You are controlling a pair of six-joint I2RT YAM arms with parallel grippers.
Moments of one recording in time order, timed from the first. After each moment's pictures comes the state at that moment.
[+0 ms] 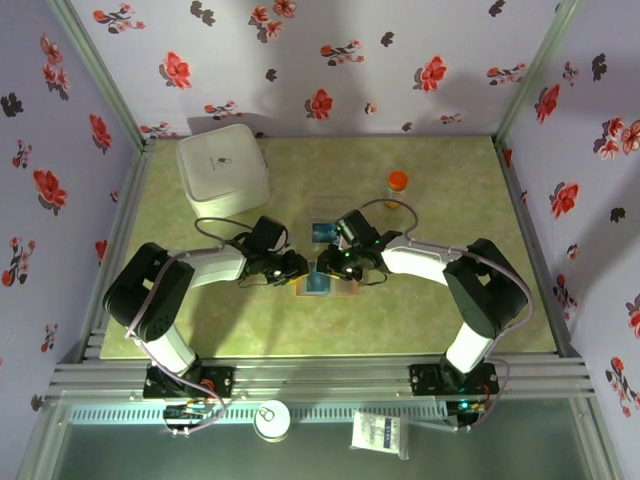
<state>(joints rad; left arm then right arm) -0.63 1.67 0.79 -0.12 0.42 -0.87 0.72 1.70 0.93 -0.24 -0.38 0.88</state>
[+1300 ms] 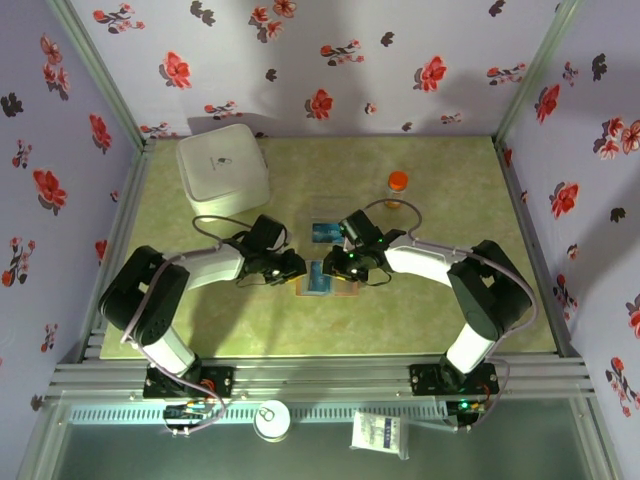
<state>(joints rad) -0.63 1.63 0.80 -0.18 0.40 -0.86 0.70 1.67 0.93 -0.32 -0.35 0.85</state>
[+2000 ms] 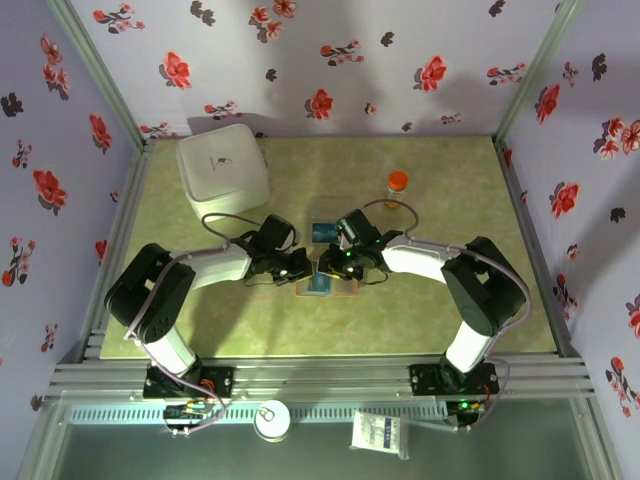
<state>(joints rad) -0.68 1.68 0.83 -0.15 0.40 -0.86 0.70 1.71 0.93 -0.23 -0.40 0.87</state>
